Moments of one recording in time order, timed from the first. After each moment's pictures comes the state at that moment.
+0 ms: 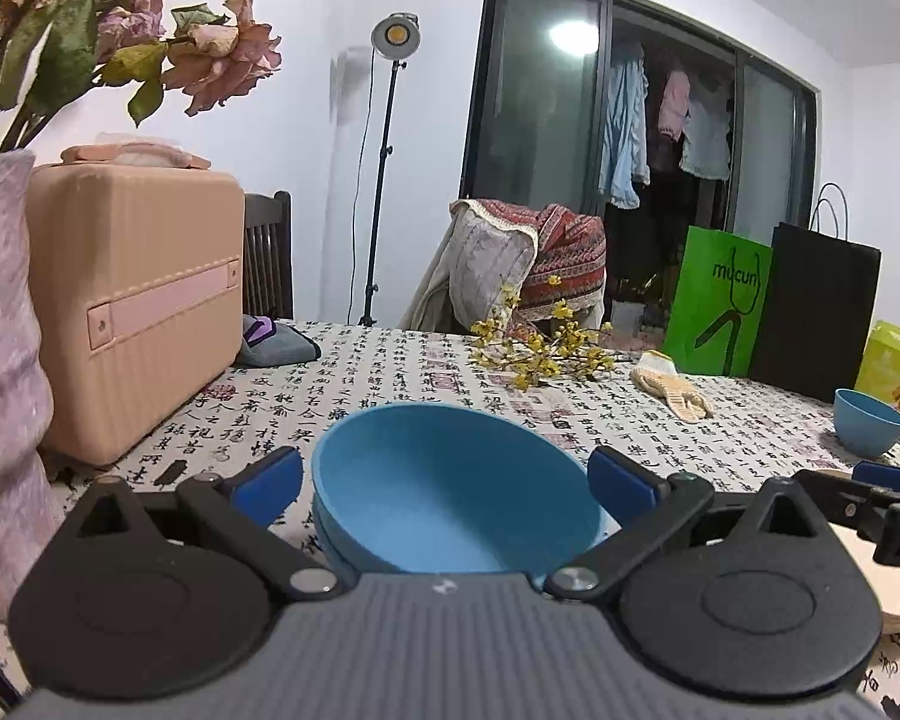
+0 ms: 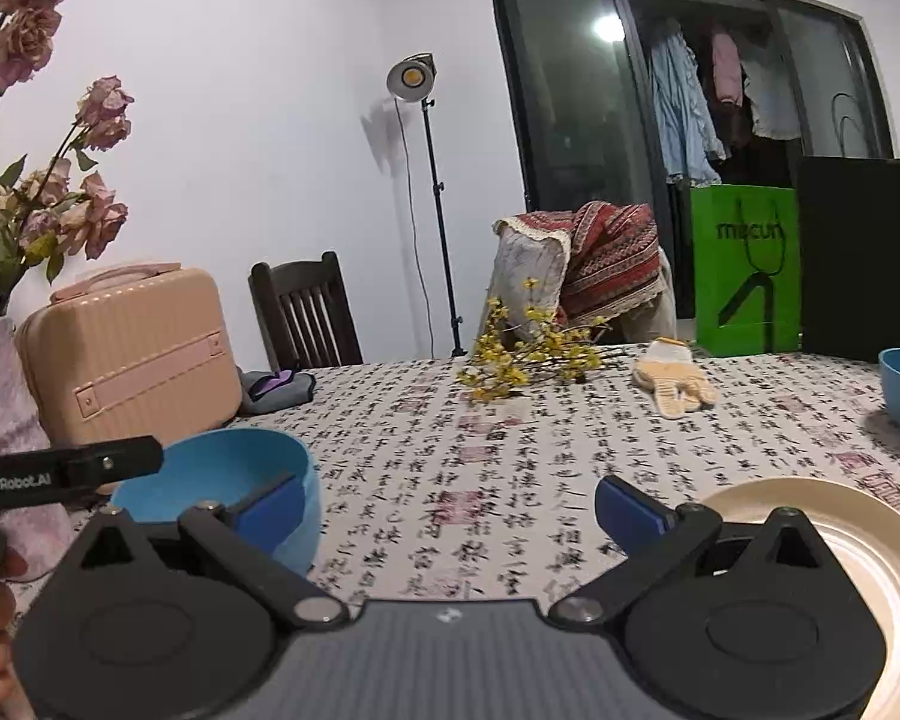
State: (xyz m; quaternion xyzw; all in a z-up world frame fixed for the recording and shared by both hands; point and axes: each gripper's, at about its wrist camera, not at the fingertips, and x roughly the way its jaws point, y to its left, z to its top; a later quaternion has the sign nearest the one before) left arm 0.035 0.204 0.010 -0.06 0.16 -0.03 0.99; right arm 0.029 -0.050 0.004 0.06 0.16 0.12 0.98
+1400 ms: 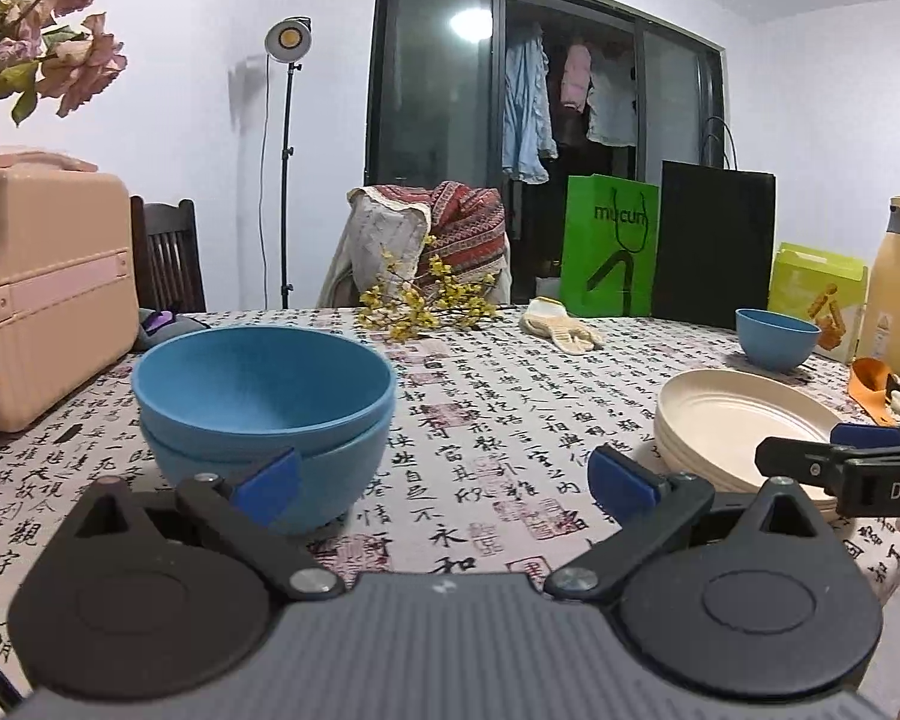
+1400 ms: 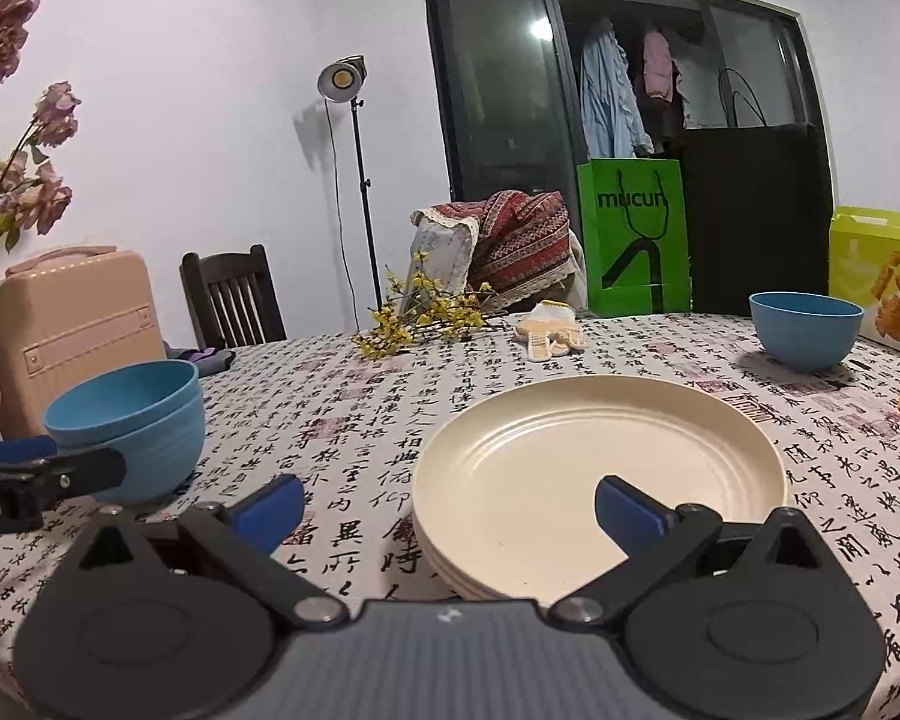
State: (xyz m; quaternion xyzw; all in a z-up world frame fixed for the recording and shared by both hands) left arm -0.009 0.123 -0.032 0.00 0.15 -0.11 0.98; right arm -0.033 -0.127 -0.047 0.07 0.16 0.06 0.98
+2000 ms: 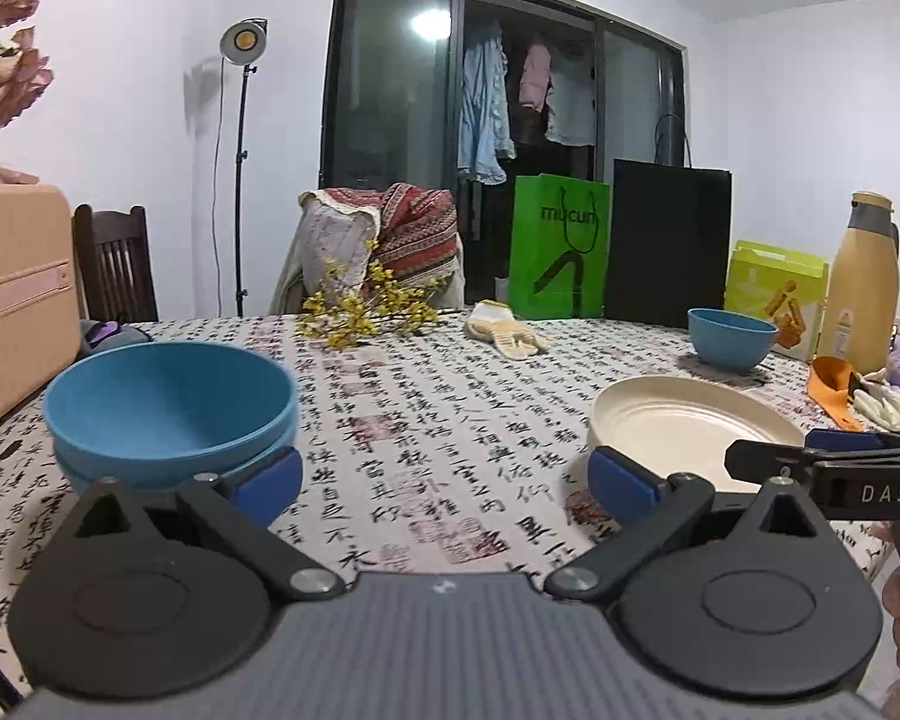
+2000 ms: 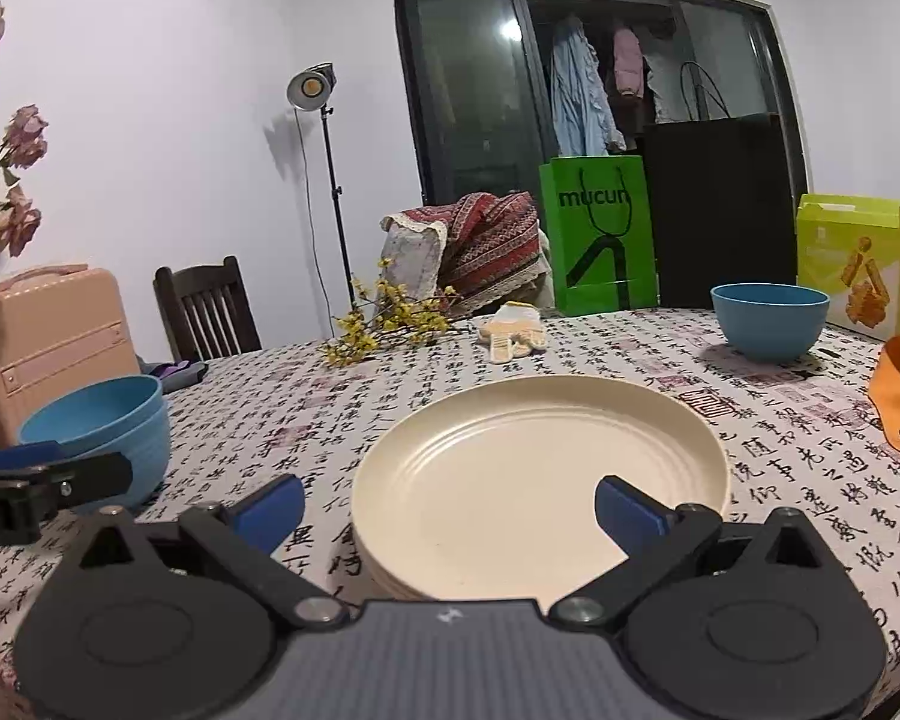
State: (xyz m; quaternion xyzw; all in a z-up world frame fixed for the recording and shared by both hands) left arm -0.002 0.089 -0.028 0.00 0.15 -0.15 0.98; right arm -0.033 -0.155 -0.047 0.08 0.16 0.04 0.98
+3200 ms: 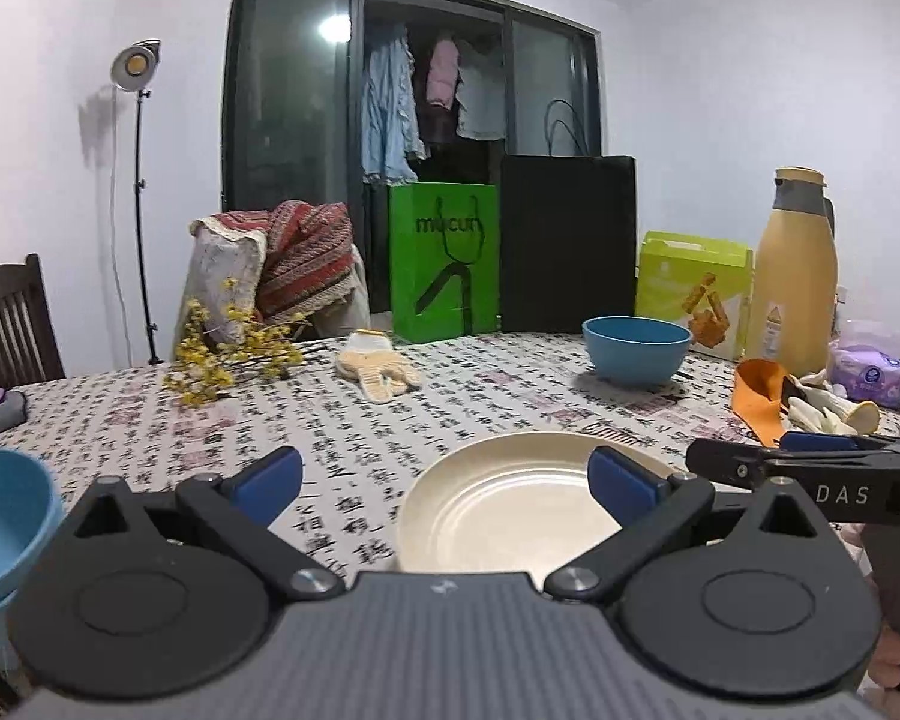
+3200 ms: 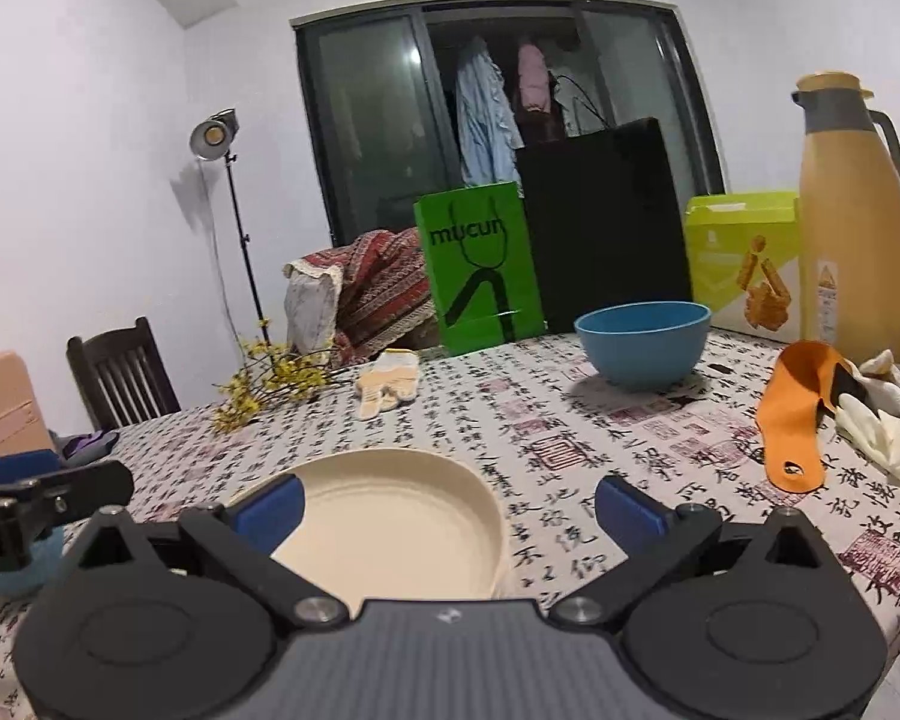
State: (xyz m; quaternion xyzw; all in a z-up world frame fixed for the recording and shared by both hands) left arm 0.035 -0.031 -0.002 0.04 0.14 -0.22 0.96; right arm -0.019 -0.257 -0.038 0.13 0.14 -0.04 0.98
